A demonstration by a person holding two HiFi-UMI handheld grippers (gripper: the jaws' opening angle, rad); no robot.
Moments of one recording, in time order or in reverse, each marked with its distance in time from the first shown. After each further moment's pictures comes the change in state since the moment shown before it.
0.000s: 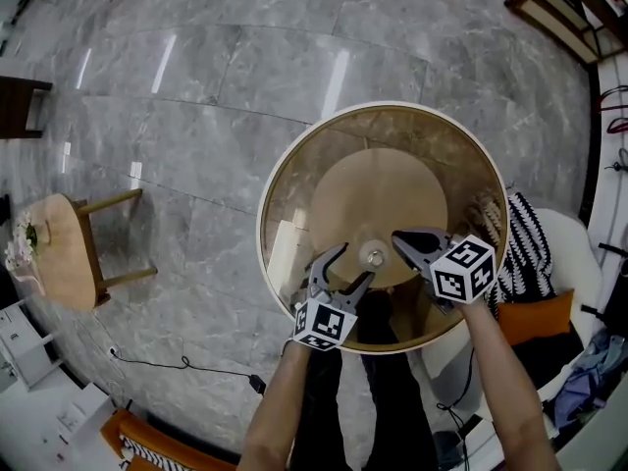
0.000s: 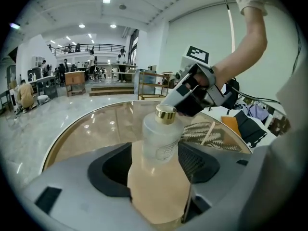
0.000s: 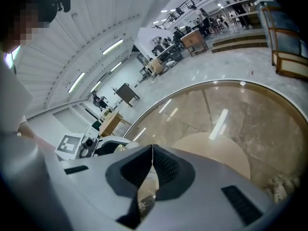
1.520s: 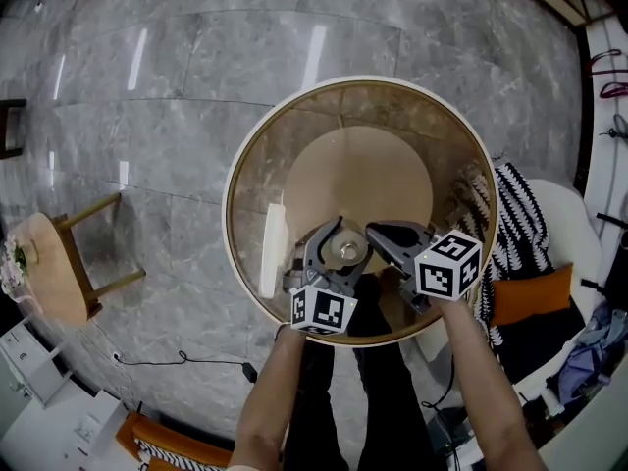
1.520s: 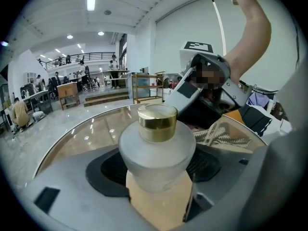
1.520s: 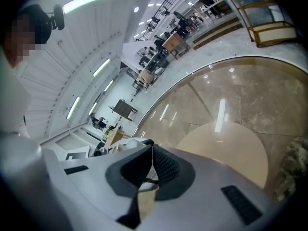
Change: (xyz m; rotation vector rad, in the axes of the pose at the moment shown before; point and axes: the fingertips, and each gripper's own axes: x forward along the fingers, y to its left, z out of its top) left arm 0.051 -0.007 0.023 0.150 -0.026 0.006; right arm 0.001 -0.009 -0.011 0.240 -0.128 0.054
